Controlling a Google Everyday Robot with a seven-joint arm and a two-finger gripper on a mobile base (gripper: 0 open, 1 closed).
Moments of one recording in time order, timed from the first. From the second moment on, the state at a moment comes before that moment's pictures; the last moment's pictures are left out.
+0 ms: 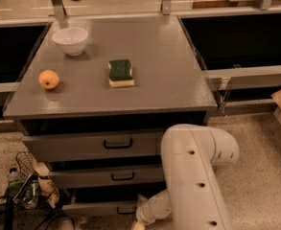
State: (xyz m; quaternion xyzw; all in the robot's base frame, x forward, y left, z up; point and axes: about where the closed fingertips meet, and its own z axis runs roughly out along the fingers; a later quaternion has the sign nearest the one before) arm 0.432 0.029 0.175 -0.59 0.77 0.19 0.18
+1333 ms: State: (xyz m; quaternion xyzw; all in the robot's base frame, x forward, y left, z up) arm 0.398 0.034 0.205 -0.61 0.74 0.23 0.19
